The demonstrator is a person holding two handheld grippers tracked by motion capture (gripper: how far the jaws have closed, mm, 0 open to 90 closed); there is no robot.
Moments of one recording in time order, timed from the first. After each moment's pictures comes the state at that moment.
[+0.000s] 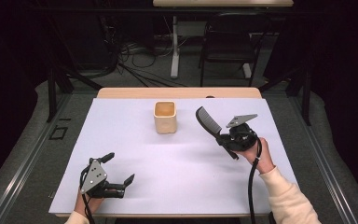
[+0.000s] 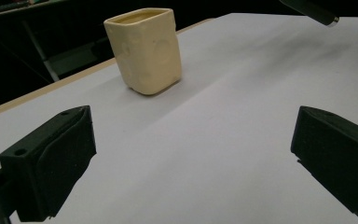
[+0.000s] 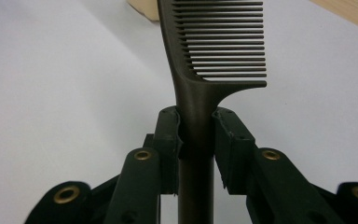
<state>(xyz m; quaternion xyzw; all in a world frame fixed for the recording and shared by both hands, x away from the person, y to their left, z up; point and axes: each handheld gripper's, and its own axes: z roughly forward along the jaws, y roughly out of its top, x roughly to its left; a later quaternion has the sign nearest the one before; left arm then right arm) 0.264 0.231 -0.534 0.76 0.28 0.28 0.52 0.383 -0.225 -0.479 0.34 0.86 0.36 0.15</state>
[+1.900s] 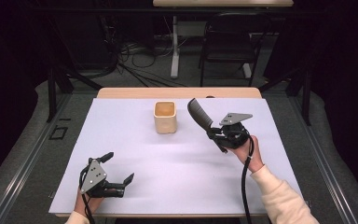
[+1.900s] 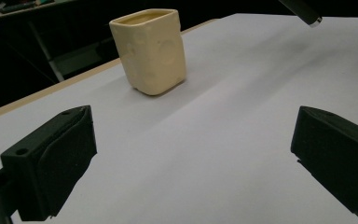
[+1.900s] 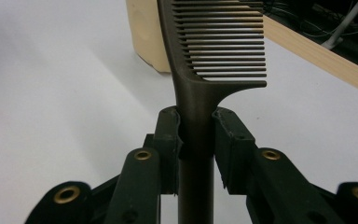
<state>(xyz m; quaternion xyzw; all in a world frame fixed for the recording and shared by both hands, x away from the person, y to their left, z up) 0.264 0.232 -0.533 0.76 0.28 0.29 0.52 0.387 -0.201 -0.475 0.31 0.83 0.42 0.19</state>
